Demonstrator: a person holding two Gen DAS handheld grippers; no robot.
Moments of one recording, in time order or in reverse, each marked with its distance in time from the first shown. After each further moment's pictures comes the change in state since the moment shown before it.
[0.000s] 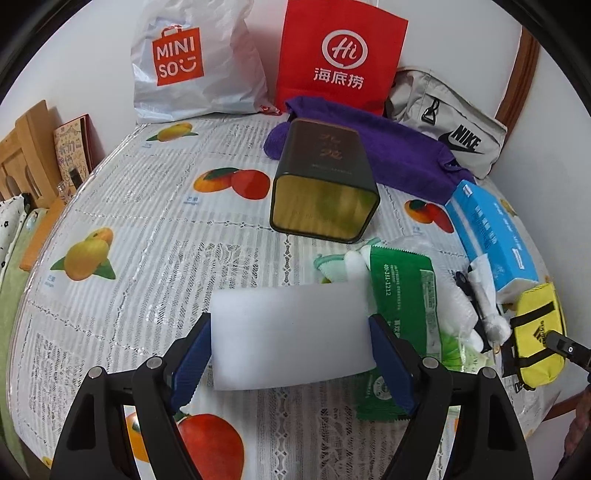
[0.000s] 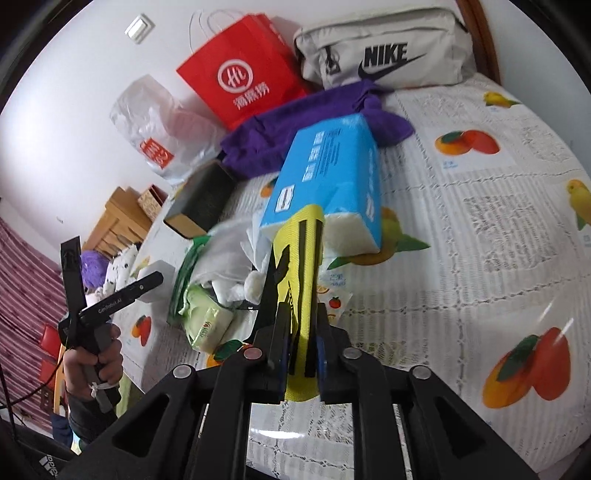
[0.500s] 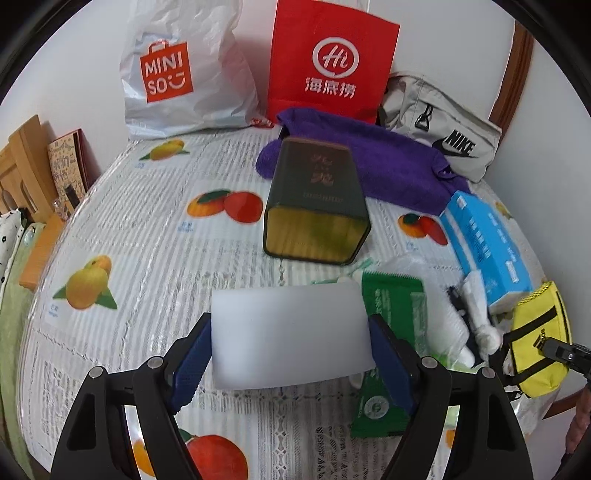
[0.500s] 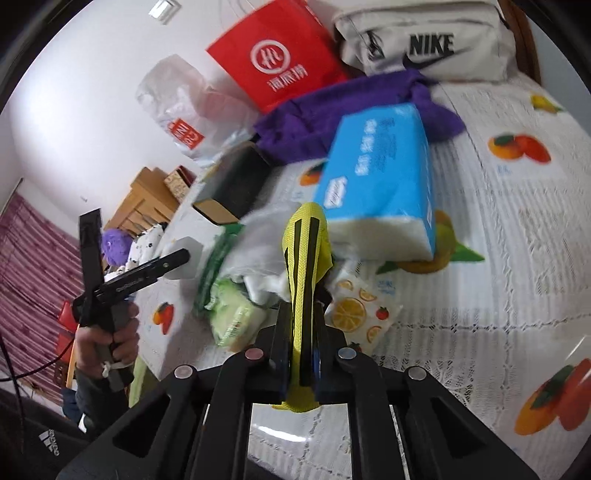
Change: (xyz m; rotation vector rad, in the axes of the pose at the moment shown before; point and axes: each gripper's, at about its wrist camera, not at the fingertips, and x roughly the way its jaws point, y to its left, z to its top) left arm -0.010 -0.004 0.022 0.029 -0.022 -0.009; right arm -0.002 0.023 0.013 -0.069 0.028 0.129
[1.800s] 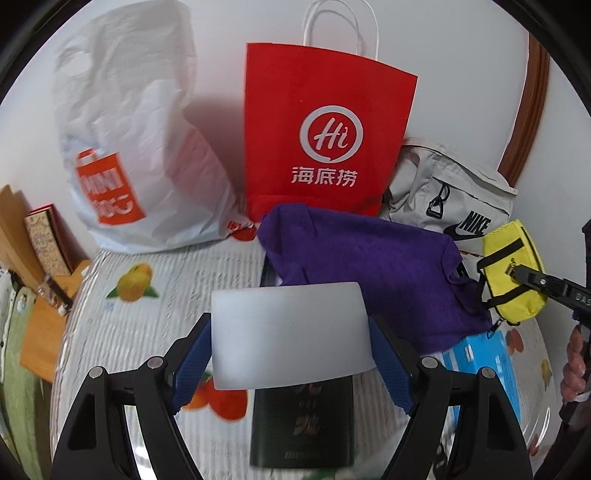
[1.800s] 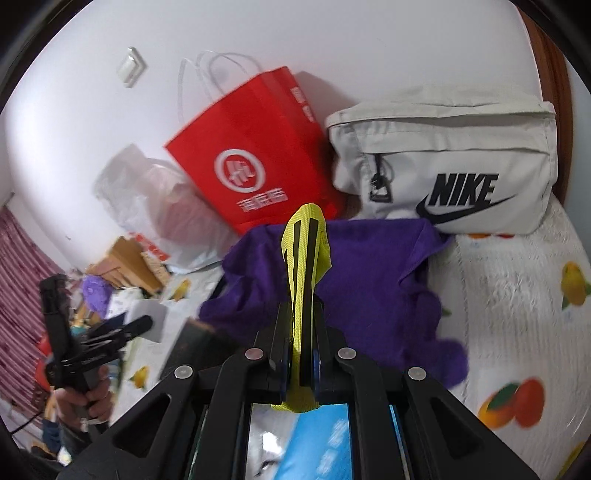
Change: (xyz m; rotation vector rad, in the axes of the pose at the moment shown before) left arm 0.044 -0.019 0.171 0.045 -0.087 -0.010; right arm 0.049 -0.036 0.234 -0.040 -0.155 -0.111
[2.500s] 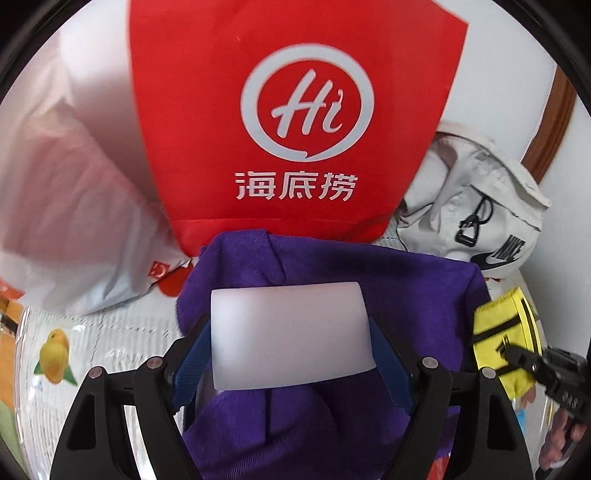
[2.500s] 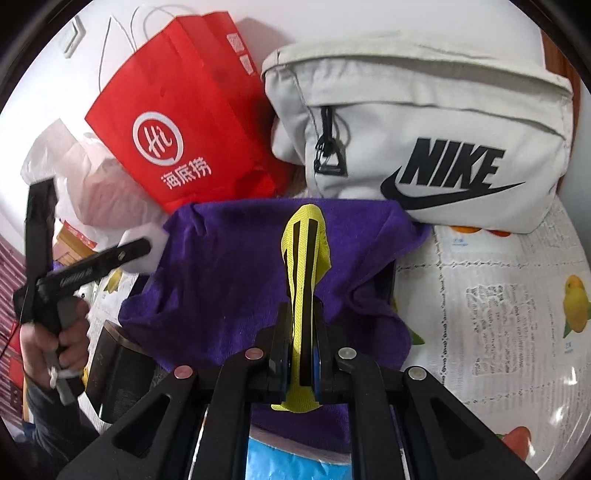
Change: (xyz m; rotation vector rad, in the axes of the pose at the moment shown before) left arm 0.137 -0.038 0.075 0.018 0.110 -0.050; right arm 0.076 -0.036 0.010 -0.003 0.128 -0.116
